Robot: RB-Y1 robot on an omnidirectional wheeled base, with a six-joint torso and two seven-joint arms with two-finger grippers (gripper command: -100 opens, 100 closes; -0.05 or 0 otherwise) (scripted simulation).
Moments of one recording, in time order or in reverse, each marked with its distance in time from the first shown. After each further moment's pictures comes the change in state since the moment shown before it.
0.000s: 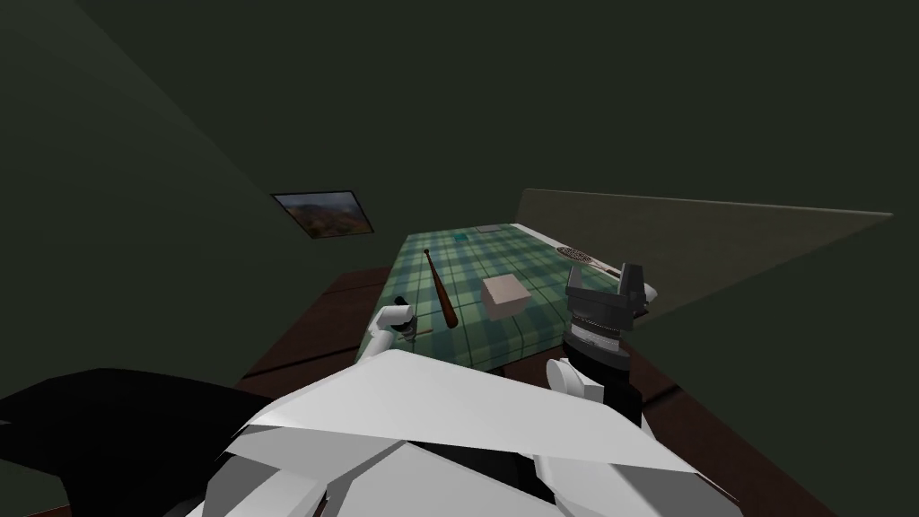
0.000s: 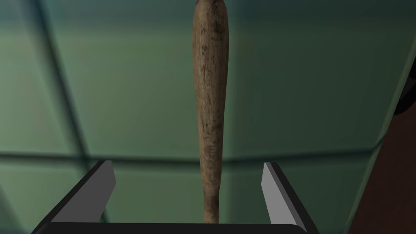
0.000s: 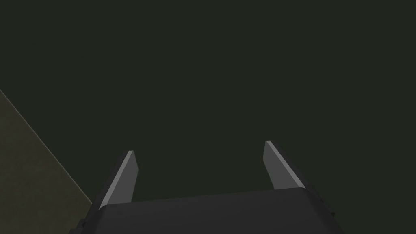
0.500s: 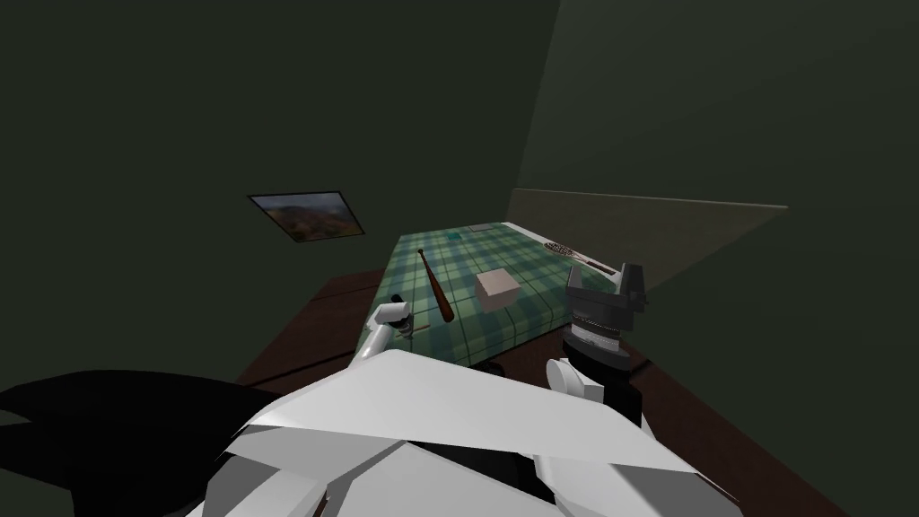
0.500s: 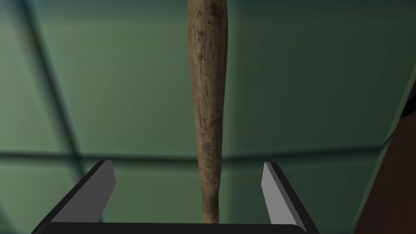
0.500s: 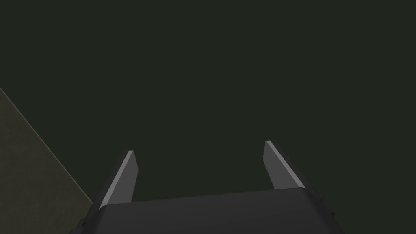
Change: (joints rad) left arm -0.071 0.044 0.055 0.139 0.018 -0.050 0.003; right arm 0.000 0.000 0.000 0.000 0.000 0.000 0.000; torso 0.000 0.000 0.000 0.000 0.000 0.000
